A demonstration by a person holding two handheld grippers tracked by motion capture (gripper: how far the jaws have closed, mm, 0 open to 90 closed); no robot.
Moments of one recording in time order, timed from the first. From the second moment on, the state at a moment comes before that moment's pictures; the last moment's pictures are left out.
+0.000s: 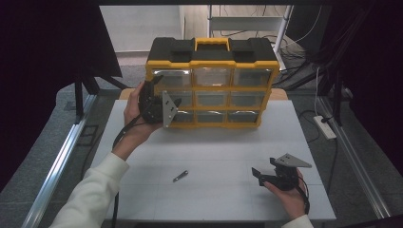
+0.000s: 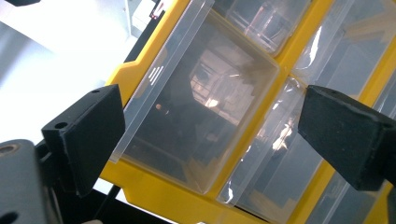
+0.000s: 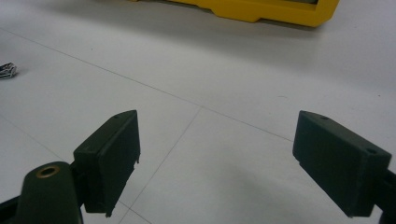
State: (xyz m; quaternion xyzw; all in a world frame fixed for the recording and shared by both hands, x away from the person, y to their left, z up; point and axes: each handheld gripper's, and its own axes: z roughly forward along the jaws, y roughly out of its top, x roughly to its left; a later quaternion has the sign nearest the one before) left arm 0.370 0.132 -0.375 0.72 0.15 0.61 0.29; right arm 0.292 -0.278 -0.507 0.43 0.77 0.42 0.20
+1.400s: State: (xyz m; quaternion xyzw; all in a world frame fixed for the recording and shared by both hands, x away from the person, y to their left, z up) left arm 0.390 0.129 -0.368 0.72 0.14 0.64 0.25; right arm 0.293 -0.278 -0.507 0.43 0.77 0.42 0.20
